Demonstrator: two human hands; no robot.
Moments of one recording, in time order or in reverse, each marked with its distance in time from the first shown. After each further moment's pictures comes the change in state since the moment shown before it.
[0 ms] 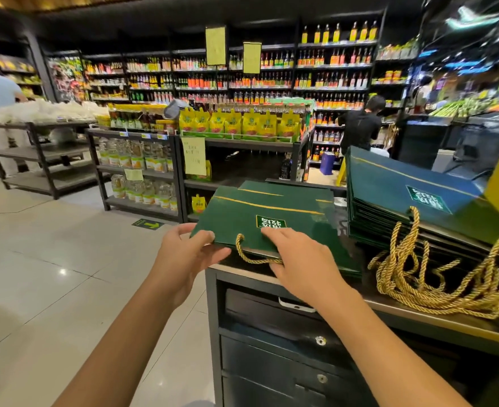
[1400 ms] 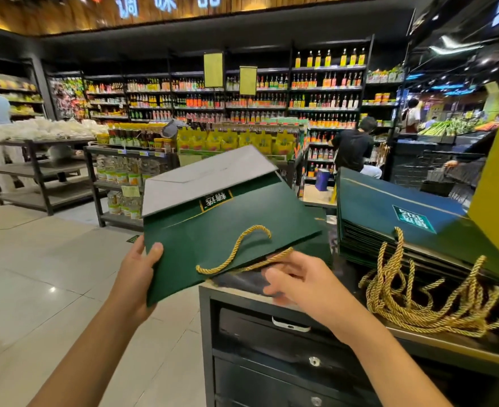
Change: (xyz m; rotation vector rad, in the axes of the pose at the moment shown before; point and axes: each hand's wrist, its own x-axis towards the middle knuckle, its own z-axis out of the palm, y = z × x) left_hand 0.017 0.008 -0.044 0.017 0.098 0.120; right_hand -0.030 0.009 -0.017 1.215 -0.122 0.243
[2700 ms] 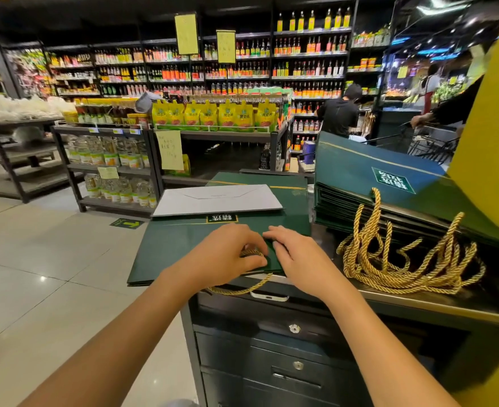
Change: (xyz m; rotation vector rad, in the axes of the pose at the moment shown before) left_hand -0.022 -0.036 0.120 1.383 -0.818 0.592; right_hand 0.031 0.060 -0.039 -0.811 0.082 -0.145
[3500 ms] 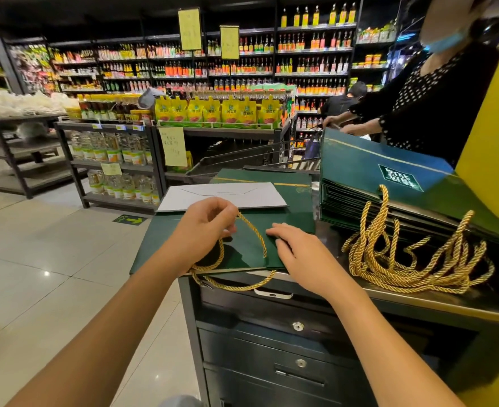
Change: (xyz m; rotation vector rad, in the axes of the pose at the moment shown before) left_hand -0.005 -0.029 -0.011 -0.766 0.336 -0.289; right_hand -0.003 -0.008 -0.004 -0.001 -0.017 0.044
